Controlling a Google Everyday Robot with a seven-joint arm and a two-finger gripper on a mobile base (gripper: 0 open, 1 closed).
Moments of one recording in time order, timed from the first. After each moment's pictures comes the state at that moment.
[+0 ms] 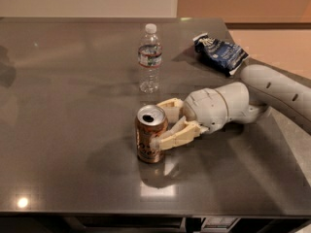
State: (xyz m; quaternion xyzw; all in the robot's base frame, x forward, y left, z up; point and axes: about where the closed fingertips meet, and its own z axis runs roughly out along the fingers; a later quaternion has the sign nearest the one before) arm 0.408 -0.001 0.891 -0.60 0.41 0.57 0.39
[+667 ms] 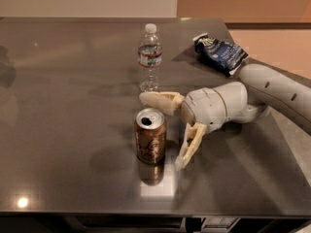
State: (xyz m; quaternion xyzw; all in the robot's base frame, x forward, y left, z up) arm 0.408 0.004 0.892 -0.60 0.41 0.57 0.39
